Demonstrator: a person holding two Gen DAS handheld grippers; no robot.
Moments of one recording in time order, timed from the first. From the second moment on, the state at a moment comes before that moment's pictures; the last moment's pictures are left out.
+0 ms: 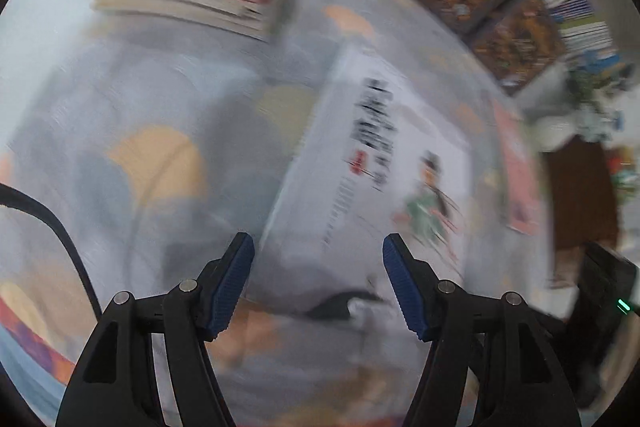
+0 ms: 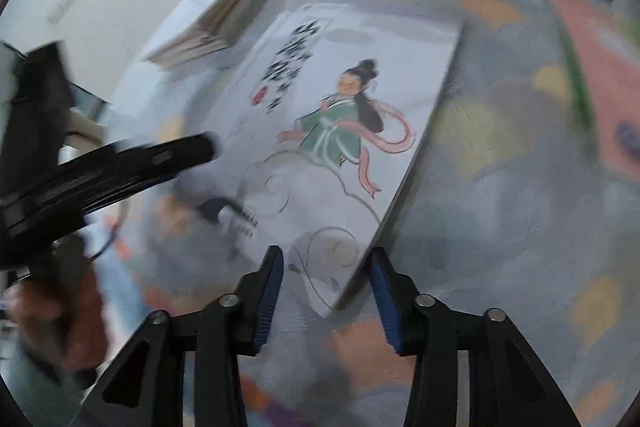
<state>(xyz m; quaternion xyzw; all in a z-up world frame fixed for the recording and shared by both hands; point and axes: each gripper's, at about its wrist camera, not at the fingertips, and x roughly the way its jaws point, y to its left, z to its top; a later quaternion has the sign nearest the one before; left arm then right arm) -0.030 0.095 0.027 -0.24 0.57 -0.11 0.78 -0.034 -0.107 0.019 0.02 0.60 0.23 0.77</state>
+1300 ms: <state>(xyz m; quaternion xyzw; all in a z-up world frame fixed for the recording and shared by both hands) -0.025 0.072 0.005 -0.57 0.50 -0.20 0.62 -0.015 -0.229 -0.007 0.37 0.63 0.32 0.60</state>
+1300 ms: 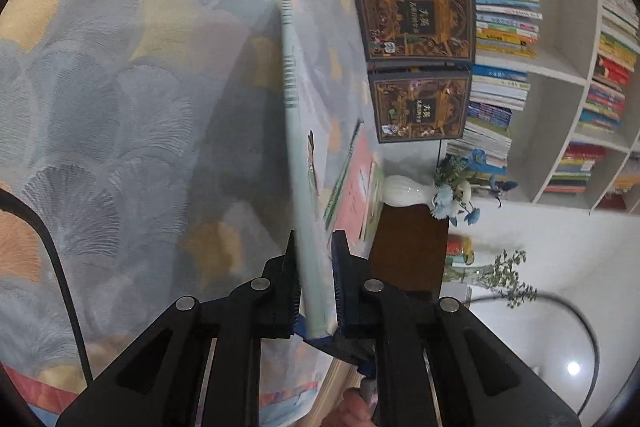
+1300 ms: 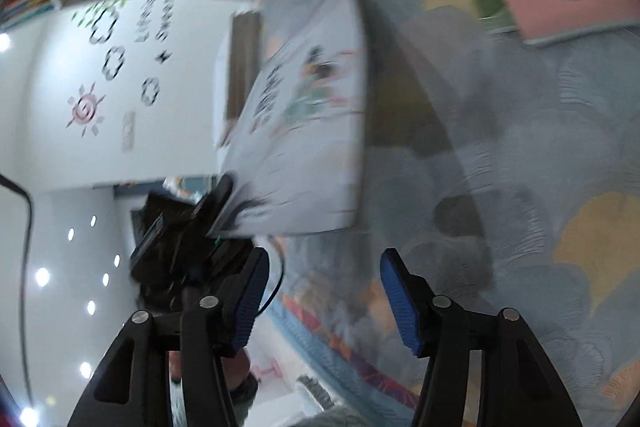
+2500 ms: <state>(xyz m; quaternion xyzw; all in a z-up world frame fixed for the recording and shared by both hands) 0.022 0.098 0.112 -0.27 0.50 -0.30 0.77 -0.026 -0.110 0.123 0.14 0.48 0.22 0.84</state>
